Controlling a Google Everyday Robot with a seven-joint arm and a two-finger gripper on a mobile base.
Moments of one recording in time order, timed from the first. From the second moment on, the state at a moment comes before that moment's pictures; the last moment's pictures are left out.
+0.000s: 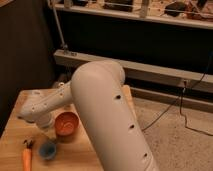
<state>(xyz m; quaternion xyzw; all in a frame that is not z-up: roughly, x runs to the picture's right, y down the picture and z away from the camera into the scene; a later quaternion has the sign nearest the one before) -0.298 0.218 0.796 -0.31 -0.06 -0.14 0.94</state>
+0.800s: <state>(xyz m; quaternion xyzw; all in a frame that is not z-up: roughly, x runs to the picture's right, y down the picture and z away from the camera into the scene) -0.249 0.211 0.781 -0.30 -0.01 -0.18 0.94</state>
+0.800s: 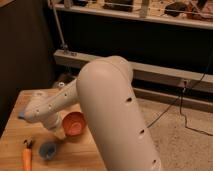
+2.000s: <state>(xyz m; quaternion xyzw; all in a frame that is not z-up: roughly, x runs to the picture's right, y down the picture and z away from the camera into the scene) -0.200 0.196 0.800 -0.29 0.04 -0.05 0.95</state>
